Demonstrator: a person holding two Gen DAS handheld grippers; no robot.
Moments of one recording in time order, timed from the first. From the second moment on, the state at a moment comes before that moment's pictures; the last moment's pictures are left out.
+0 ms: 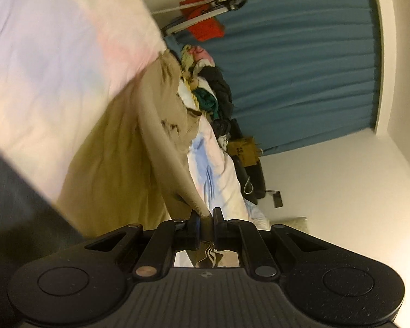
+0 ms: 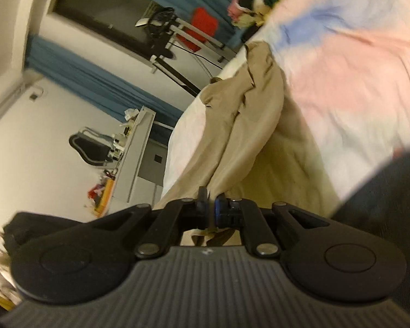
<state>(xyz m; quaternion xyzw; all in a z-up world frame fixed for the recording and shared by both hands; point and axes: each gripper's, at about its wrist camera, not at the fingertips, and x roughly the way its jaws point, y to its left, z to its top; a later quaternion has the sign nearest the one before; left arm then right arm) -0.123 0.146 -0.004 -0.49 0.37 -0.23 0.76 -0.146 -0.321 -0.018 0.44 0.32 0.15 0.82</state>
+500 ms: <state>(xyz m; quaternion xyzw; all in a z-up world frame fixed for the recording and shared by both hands) 0.006 0.133 0.027 -0.41 0.35 -0.23 0.81 -0.047 -0.323 -0.004 0.46 0.28 0.10 0.84</state>
